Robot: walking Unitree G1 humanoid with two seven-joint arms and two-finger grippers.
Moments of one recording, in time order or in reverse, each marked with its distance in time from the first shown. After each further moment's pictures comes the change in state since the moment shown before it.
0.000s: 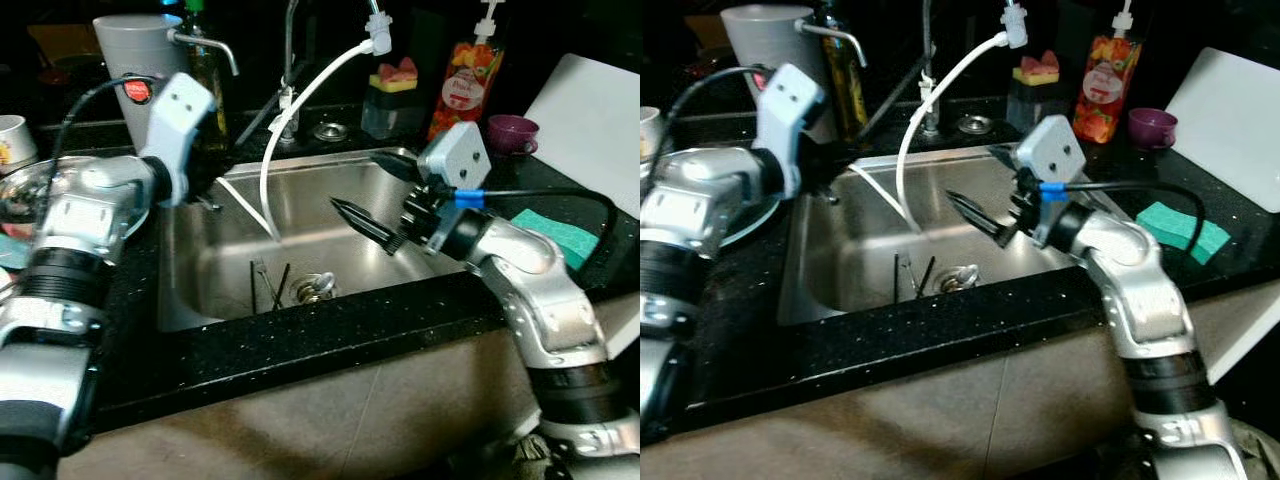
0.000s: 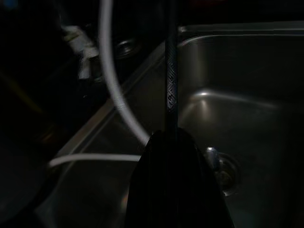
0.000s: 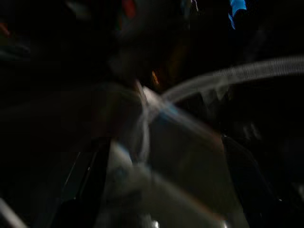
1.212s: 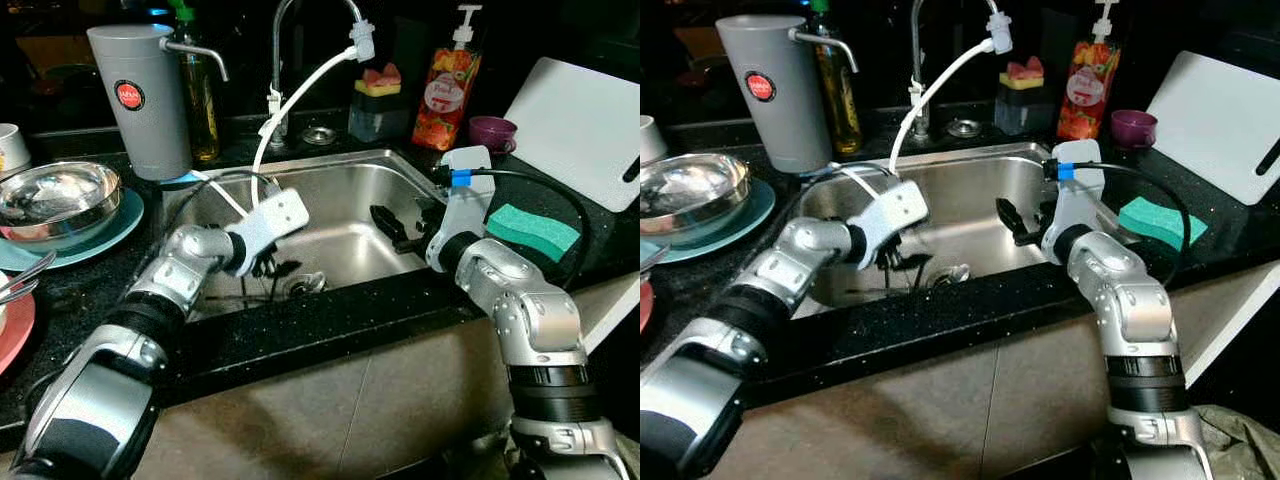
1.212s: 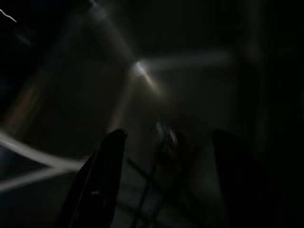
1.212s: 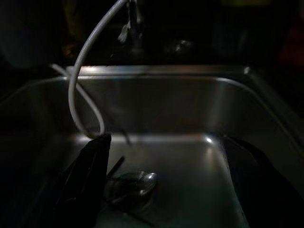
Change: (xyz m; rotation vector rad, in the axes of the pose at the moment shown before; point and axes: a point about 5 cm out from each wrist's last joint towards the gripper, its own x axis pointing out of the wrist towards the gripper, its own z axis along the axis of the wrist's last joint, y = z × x) left arm 0.029 -0.063 -0.039 0.136 0.054 -0.226; right arm 0.009 -0.005 -0.022 0.398 0.122 -0.353
